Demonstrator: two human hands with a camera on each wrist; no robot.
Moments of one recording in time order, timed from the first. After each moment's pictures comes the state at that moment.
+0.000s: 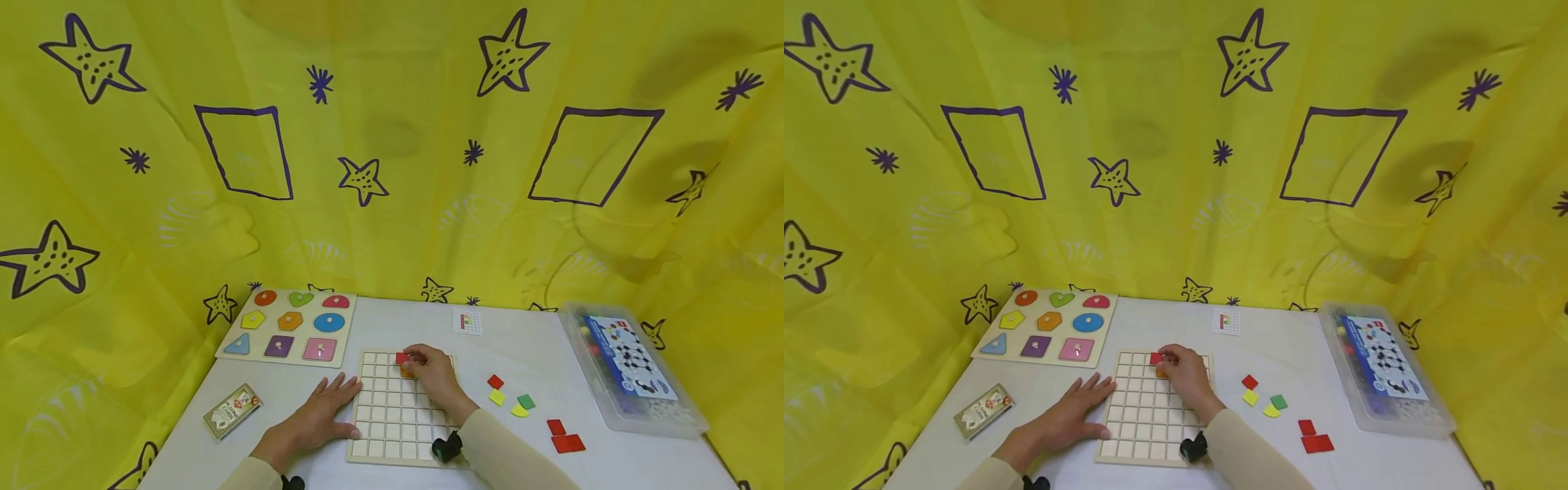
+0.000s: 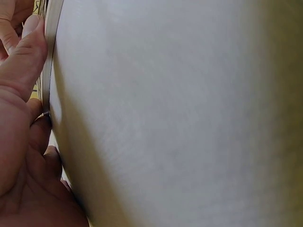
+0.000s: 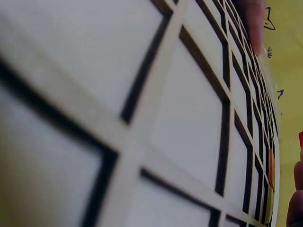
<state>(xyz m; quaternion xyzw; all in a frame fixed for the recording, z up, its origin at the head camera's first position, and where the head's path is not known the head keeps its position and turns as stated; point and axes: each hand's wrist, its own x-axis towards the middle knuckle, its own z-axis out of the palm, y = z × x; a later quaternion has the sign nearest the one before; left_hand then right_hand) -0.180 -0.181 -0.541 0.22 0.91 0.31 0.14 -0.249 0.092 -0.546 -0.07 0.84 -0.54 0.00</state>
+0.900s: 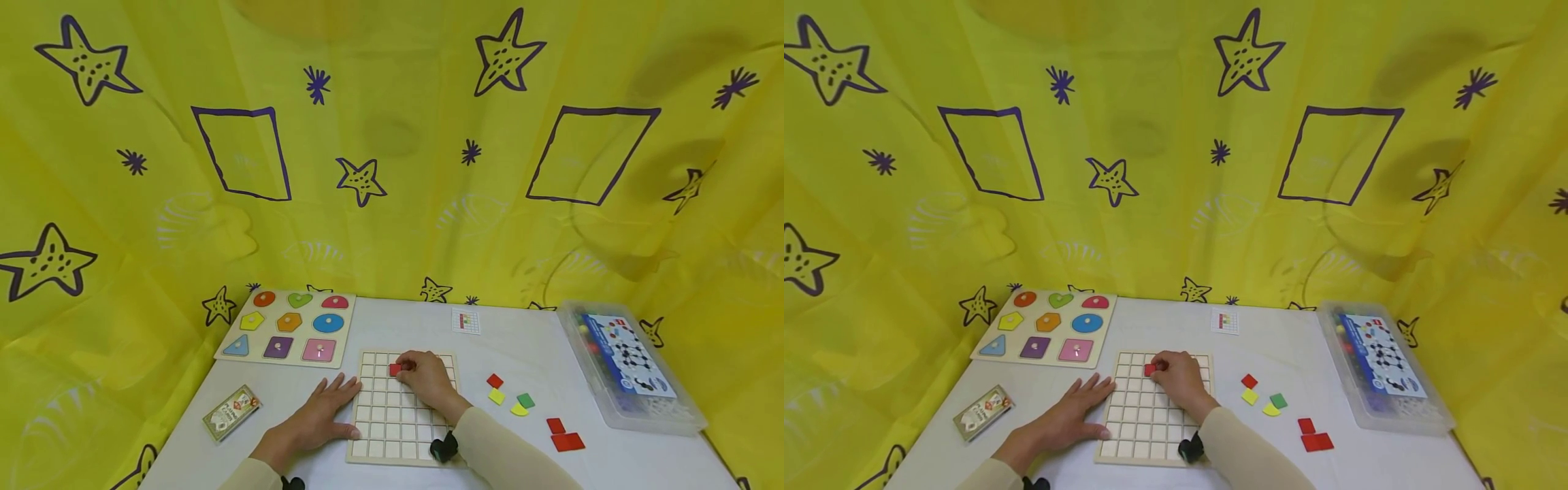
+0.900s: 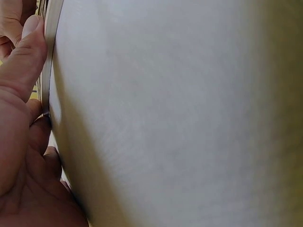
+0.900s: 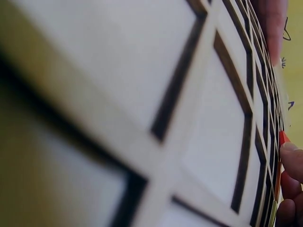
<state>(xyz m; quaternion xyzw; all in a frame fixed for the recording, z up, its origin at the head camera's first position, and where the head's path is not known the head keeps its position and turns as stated) -0.181 -0.181 -0.545 0.22 0.92 0.31 0.14 -0.246 0.084 -0.546 -0.12 0.90 -0.42 0.00</state>
